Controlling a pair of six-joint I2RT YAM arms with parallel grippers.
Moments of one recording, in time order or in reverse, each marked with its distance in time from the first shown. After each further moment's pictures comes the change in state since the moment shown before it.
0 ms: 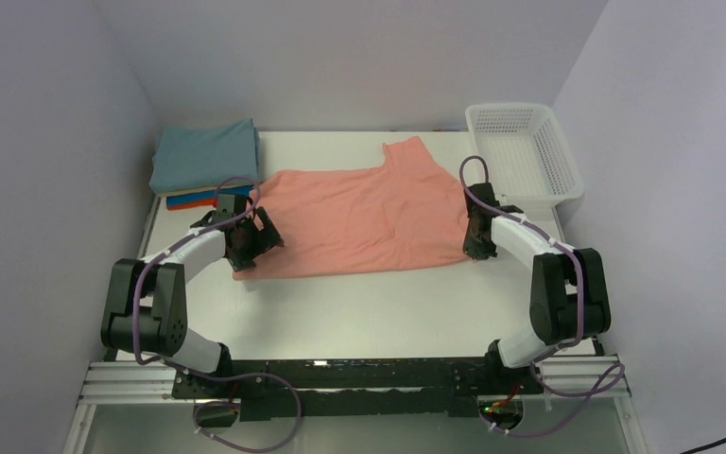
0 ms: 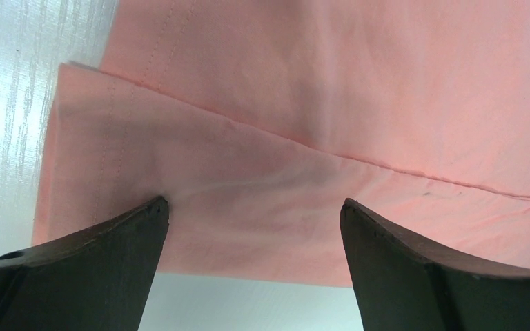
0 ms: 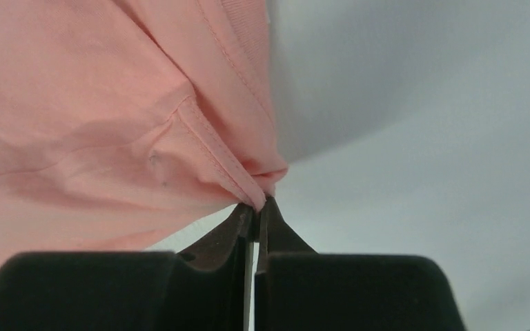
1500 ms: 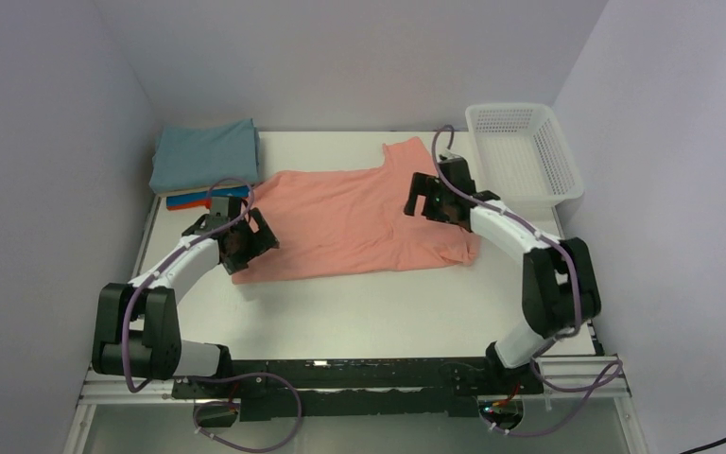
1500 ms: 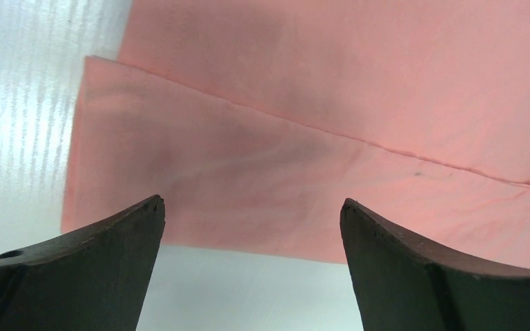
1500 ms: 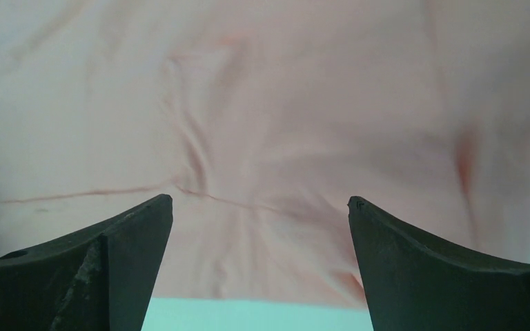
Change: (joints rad) left arm 0.001 -0.132 -0.024 -0.077 -0.035 0.003; right arm 0.172 0.098 0.201 0.305 -0.312 0.029
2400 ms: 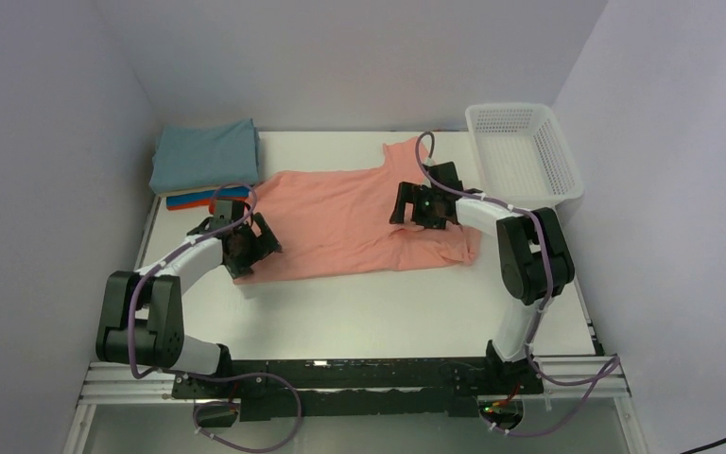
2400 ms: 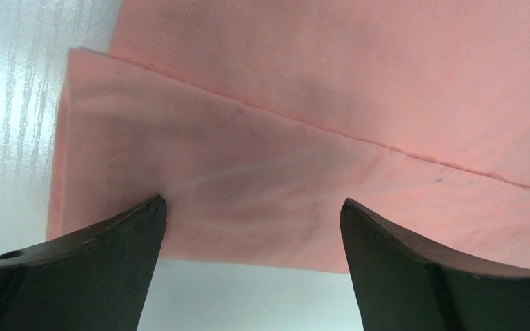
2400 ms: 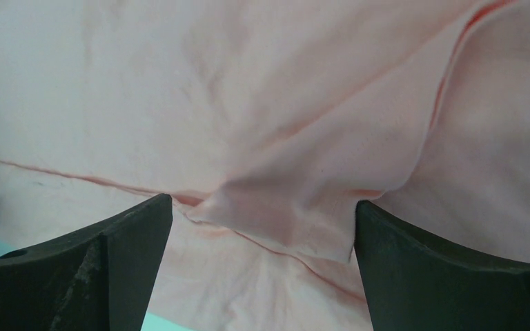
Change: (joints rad) left arm 0.002 0.061 -0.028 0.050 0.032 -0.023; right arm -0.021 0.193 0.019 0.055 -0.200 -0.062
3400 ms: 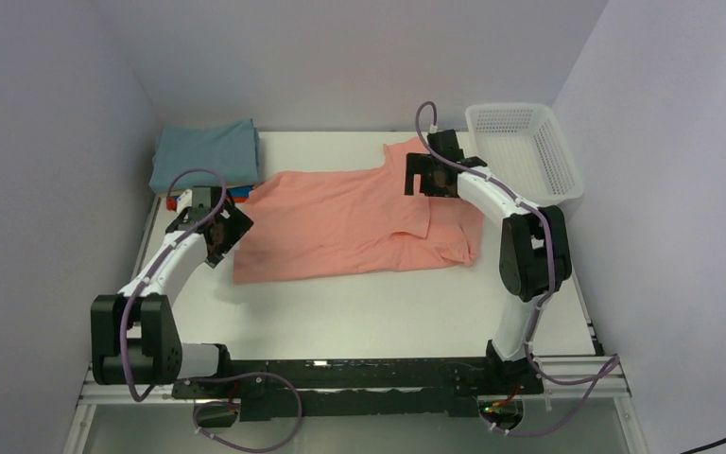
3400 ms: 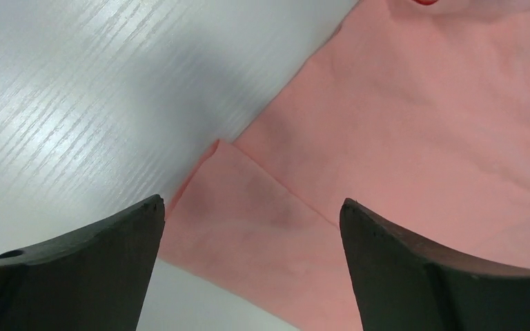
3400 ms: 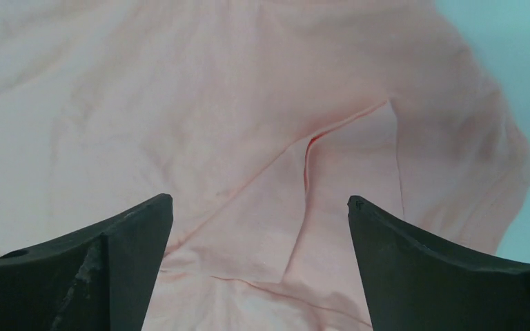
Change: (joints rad) left arm 0.095 -0.081 0.103 -0.106 -0.267 -0.181; right arm 0.000 0.046 0.331 -0.259 0.302 -0.101
